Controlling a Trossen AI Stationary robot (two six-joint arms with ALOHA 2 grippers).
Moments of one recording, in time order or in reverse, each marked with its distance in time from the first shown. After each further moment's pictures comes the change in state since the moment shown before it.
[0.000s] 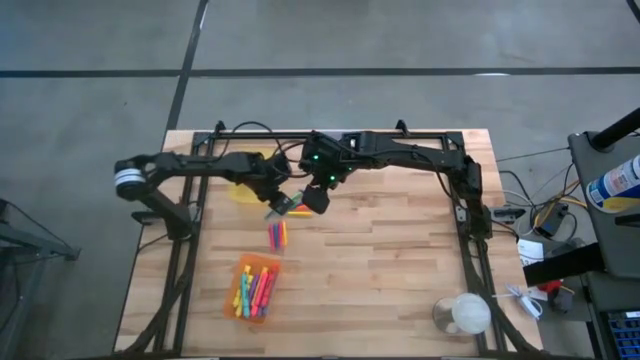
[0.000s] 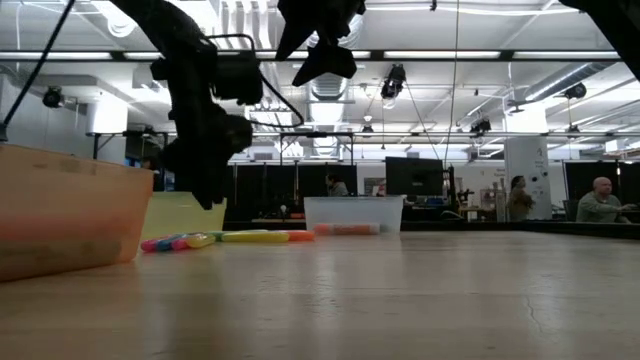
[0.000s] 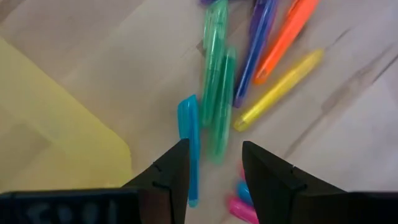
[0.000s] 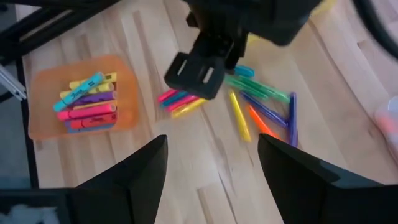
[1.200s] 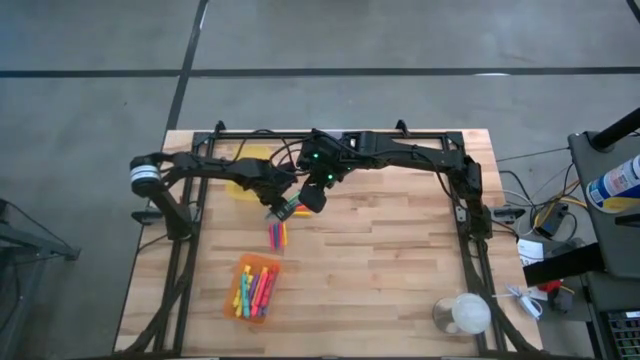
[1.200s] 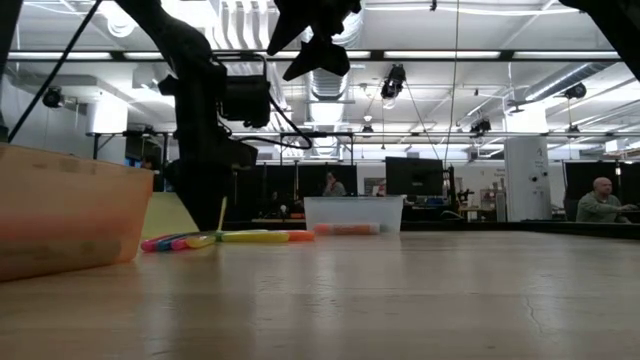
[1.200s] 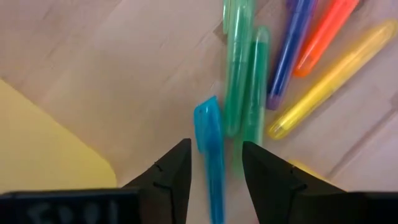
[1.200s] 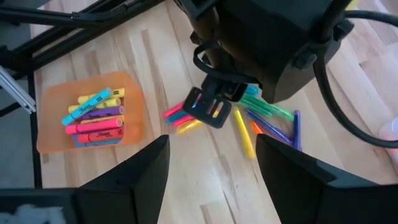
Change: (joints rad) left arm -0.031 0.122 -0.004 0.034 -0.074 0.060; right arm 0.001 0.000 0.000 0.062 0.001 0.003
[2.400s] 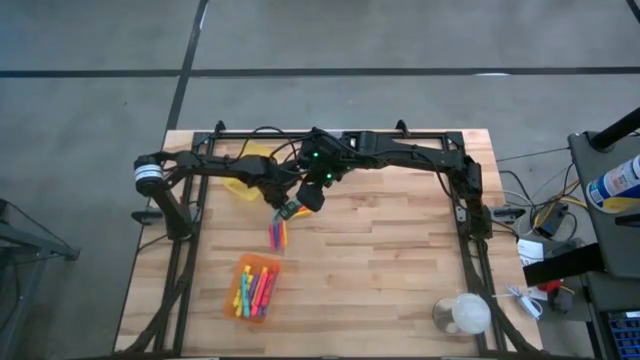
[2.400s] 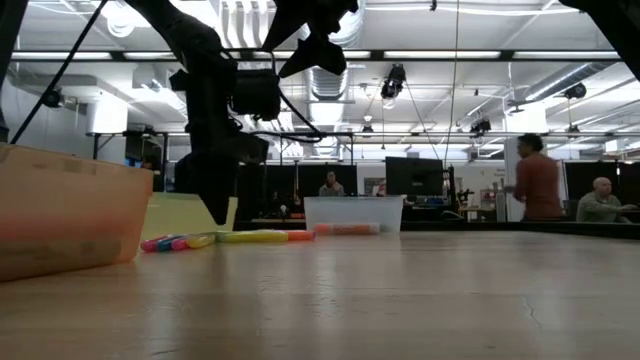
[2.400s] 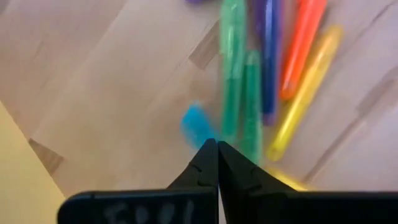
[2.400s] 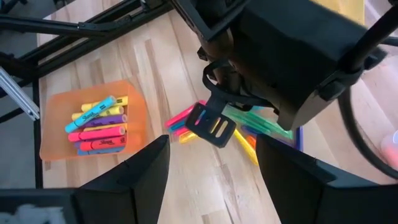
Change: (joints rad) left arm -0.004 0.028 0.078 -0.043 0.019 0.047; right arm -0.001 0.000 0.000 0.035 0.001 -0.003
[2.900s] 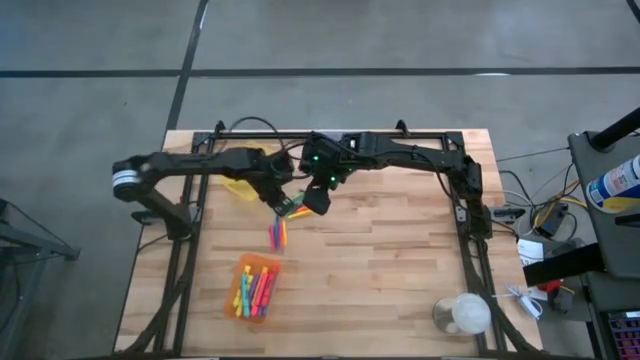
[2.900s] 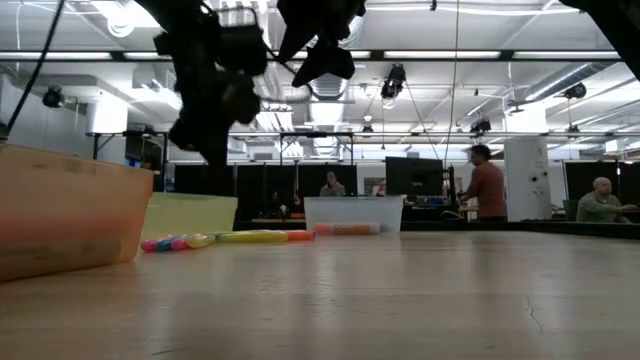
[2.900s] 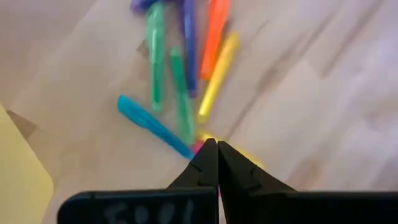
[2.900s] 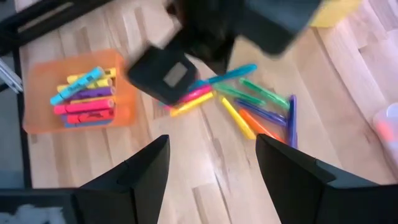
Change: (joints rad) left arm 0.000 -0.178 0.047 -0.117 0.152 -0.049; right arm 0.003 0.000 -0.010 -0.093 -0.002 -0.043
